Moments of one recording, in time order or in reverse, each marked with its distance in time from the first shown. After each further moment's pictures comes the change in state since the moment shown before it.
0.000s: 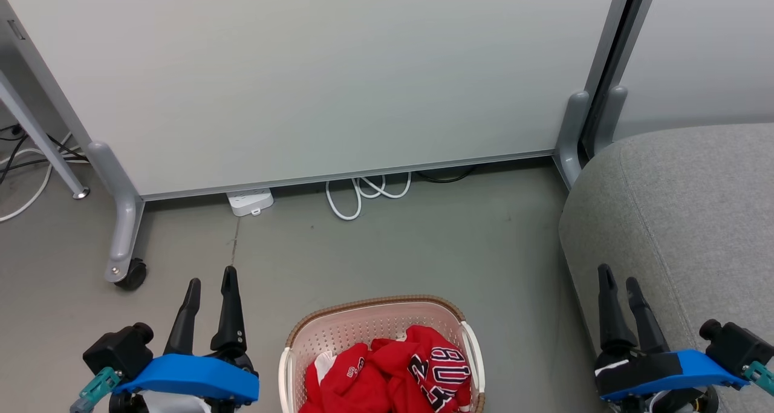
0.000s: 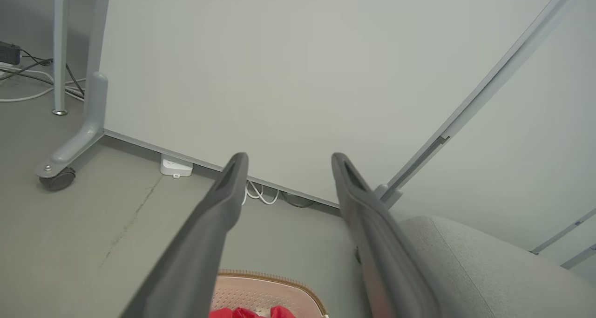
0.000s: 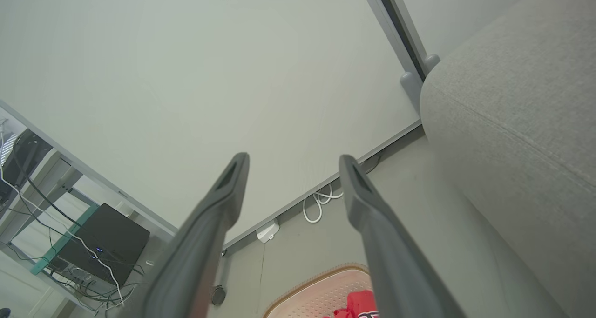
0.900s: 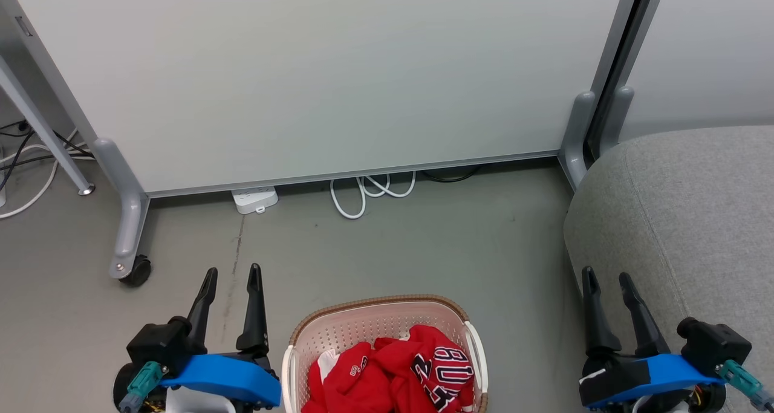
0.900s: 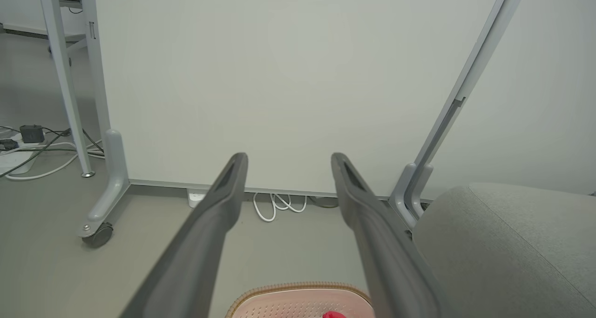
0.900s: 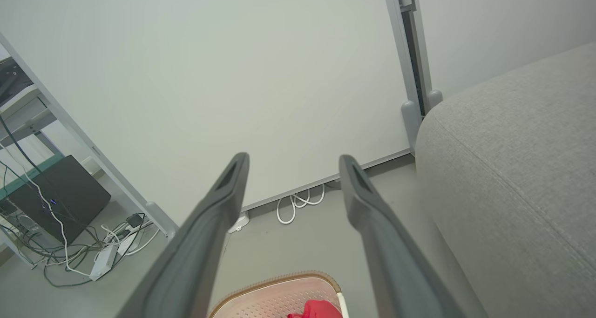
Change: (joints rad) left arm -0.021 0.003 -0.056 0.027 0.258 0.026 -0.064; right arm -0.004 -0.001 0.020 0.018 -0.251 0.000 -0.063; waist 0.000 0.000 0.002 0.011
